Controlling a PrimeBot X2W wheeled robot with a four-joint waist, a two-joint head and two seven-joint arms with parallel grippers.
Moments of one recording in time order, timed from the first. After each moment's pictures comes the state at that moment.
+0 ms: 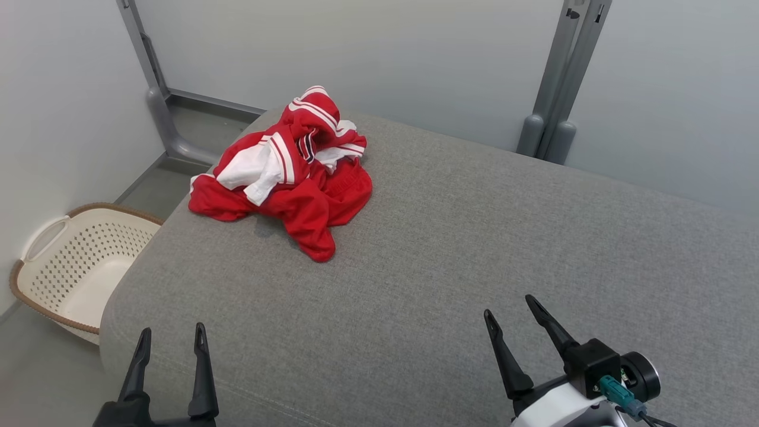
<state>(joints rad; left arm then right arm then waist) 0.16 0.05 0.02 0.05 -0.10 -0.03 -0.26 0.01 -0.05 0.24 0.21 0.06 0.13 -0.26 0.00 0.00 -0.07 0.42</state>
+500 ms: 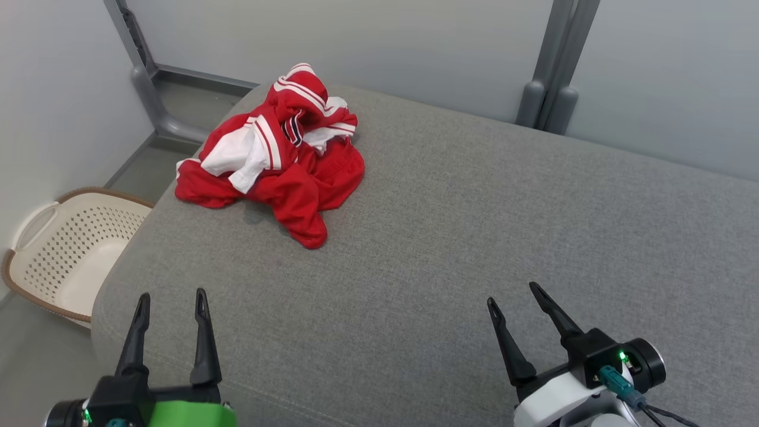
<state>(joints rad) 0.12 0.05 -0.01 0.01 -0.11 -0.01 -0.26 -0.01 -0.05 0.22 0.21 0.02 0.13 -0.26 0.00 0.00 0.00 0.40</state>
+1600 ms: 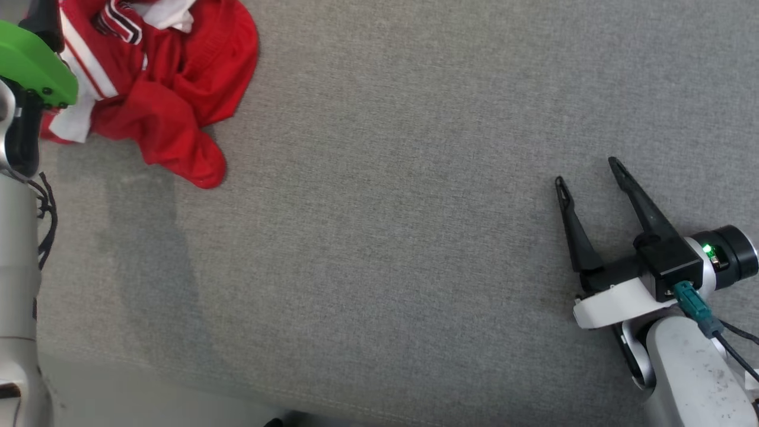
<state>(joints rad) -1.01 0.34 -0.09 0.72 -0.40 -0.13 0.03 -0.21 -0.17 0.08 0.09 -0.09 0.13 -0.27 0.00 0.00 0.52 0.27</state>
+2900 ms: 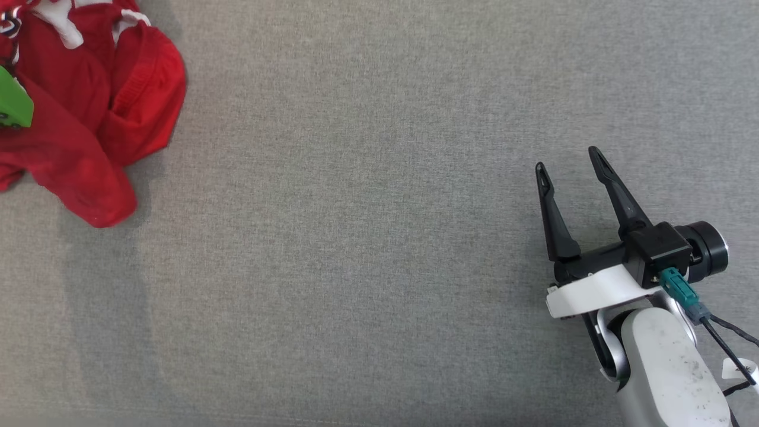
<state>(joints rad) -1.08 0.58 -0.53 0.81 -0.64 -0.13 -0.23 -0.25 -0.08 0.09 0.10 -0.03 0.13 -0.26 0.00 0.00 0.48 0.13</state>
